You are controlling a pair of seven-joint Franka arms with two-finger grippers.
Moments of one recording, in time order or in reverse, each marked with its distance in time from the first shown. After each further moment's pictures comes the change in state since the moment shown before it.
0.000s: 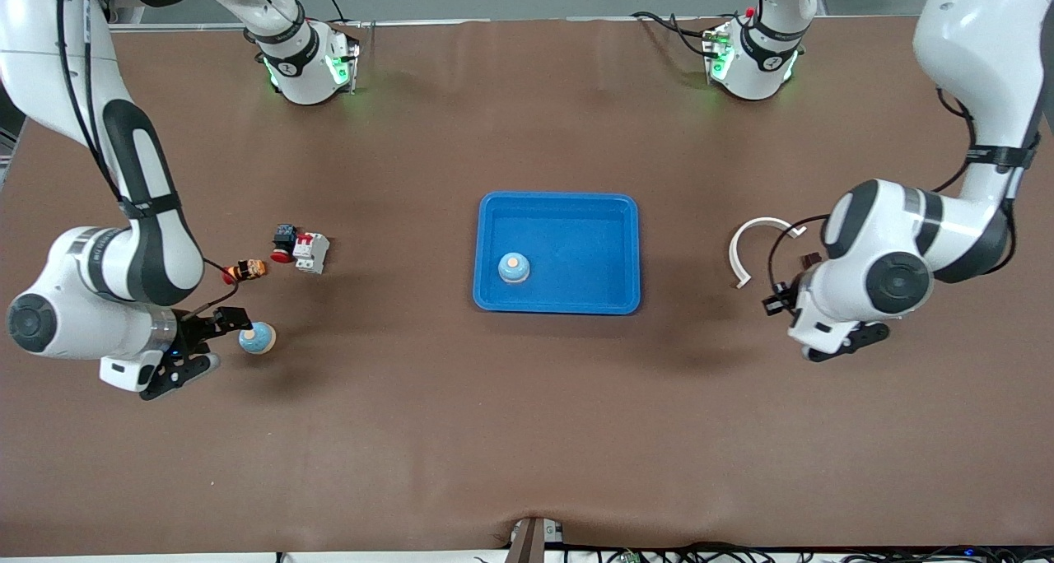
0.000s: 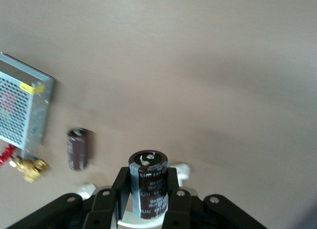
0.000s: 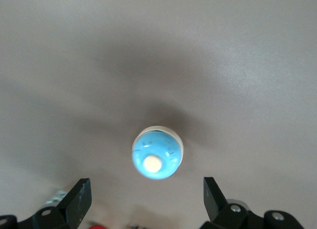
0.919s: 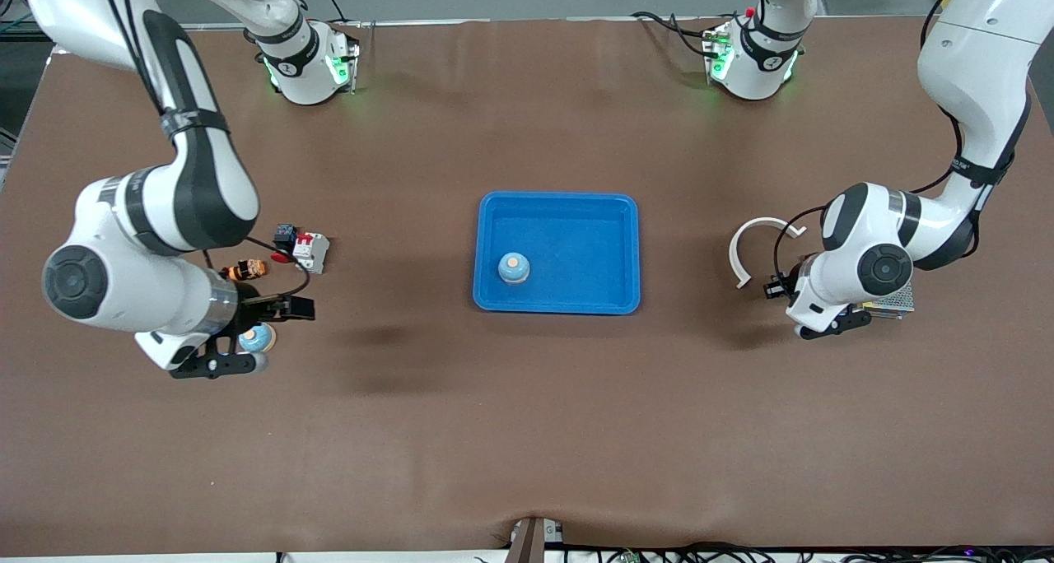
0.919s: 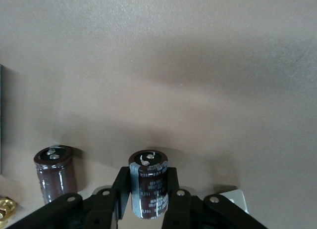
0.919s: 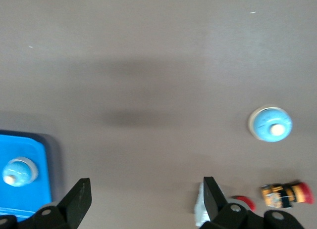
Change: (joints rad) left arm 0.082 0.035 0.001 -0.248 0.072 0.263 0.045; right arm 0.254 -0.124 0.021 0.078 0.044 -0.129 0.679
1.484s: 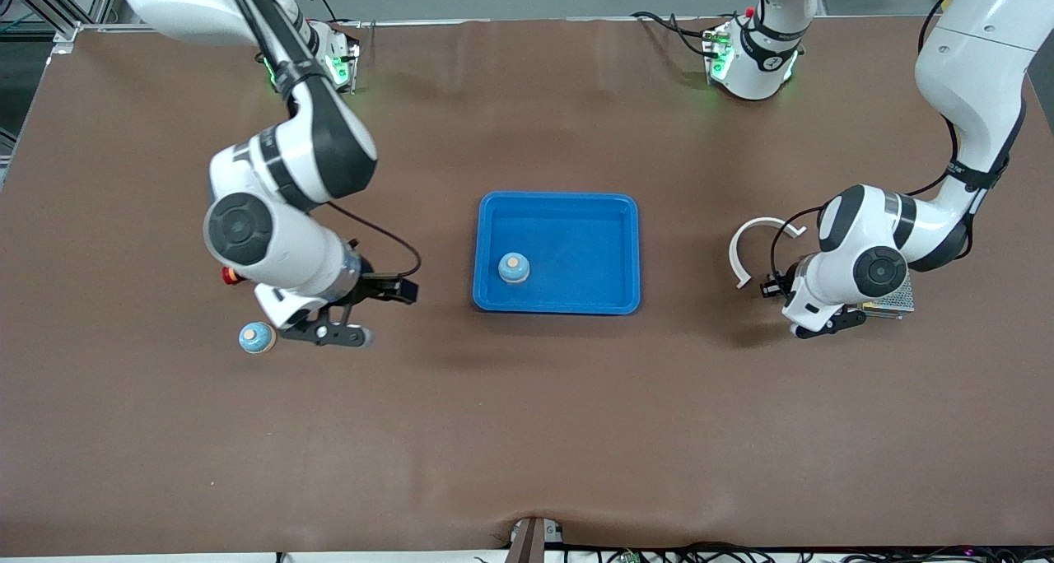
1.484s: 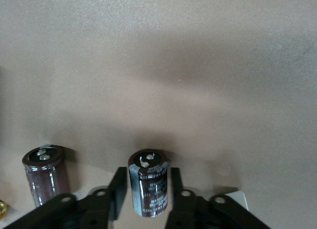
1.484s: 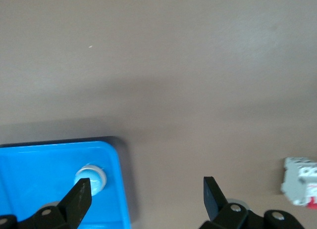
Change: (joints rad) left arm 0.000 0.014 0.000 0.000 0.000 0.007 -0.002; right arm 0.234 -0.003 0.001 -0.001 0.001 0.078 0.396
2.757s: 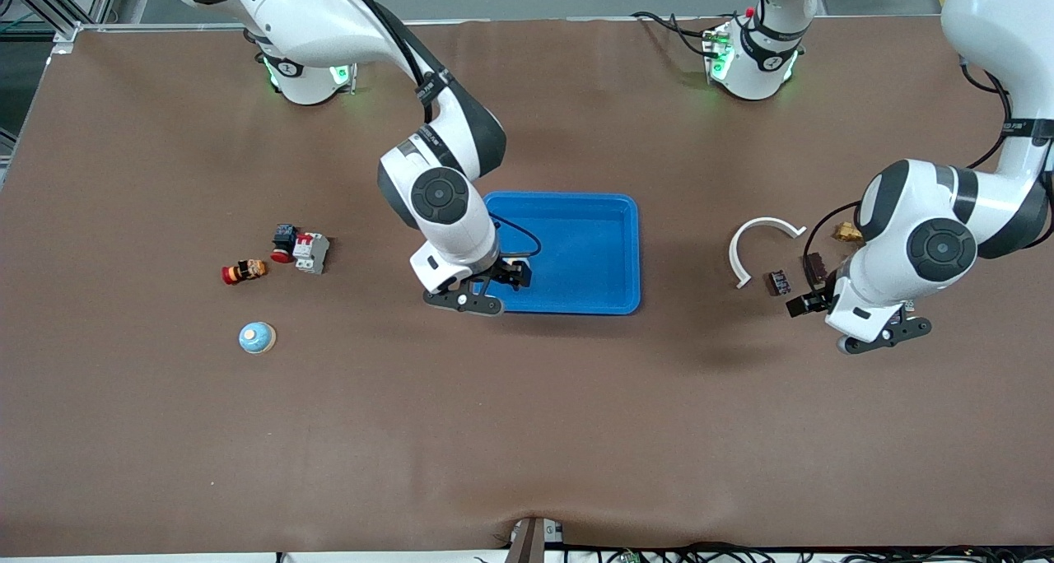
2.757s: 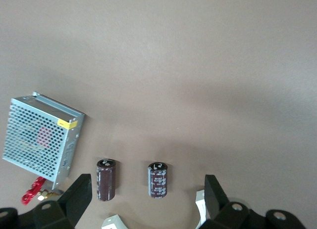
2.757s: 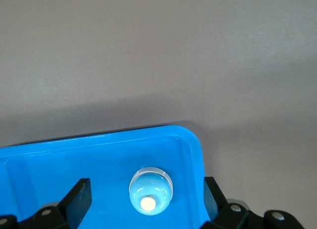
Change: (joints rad) left arm 0.000 -0.155 -0.054 0.164 0.000 -0.152 -0.003; right arm 0.240 0.169 -0.006 -0.031 -0.065 0.286 0.261
